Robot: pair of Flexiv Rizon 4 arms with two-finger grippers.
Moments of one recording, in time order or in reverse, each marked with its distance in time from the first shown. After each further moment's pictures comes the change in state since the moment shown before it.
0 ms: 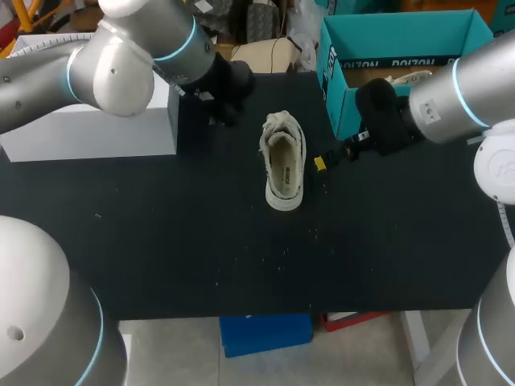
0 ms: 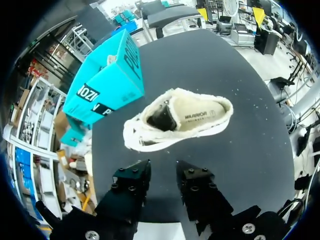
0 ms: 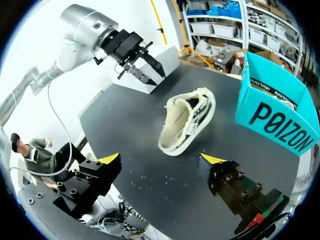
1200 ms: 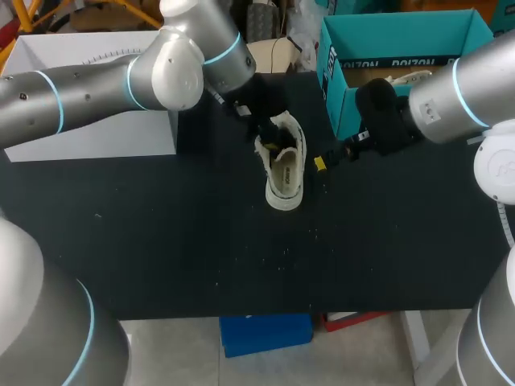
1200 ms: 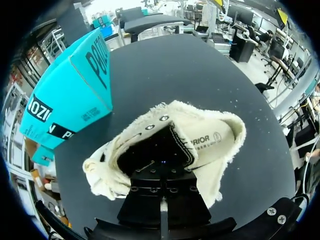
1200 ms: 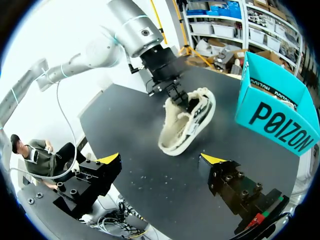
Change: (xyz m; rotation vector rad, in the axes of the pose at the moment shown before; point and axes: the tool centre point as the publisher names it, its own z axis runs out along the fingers) left arm 0.015 -0.041 0.094 0.102 0.253 0.049; right arm 0.000 0.000 0.000 0.000 0.000 0.000
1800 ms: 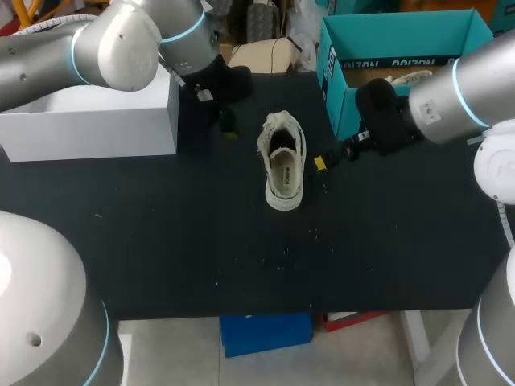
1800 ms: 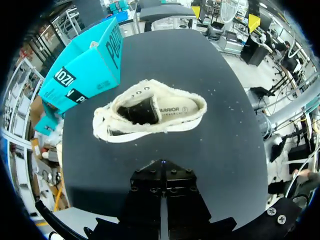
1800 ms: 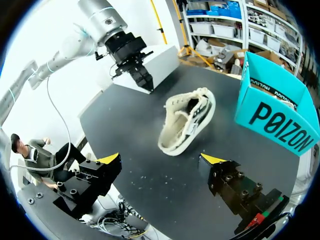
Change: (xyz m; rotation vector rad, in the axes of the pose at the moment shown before) left arm 0.057 0.042 -0.097 -0.101 -0.010 -0.181; right arm 0.000 0.000 0.000 0.000 0.000 0.000
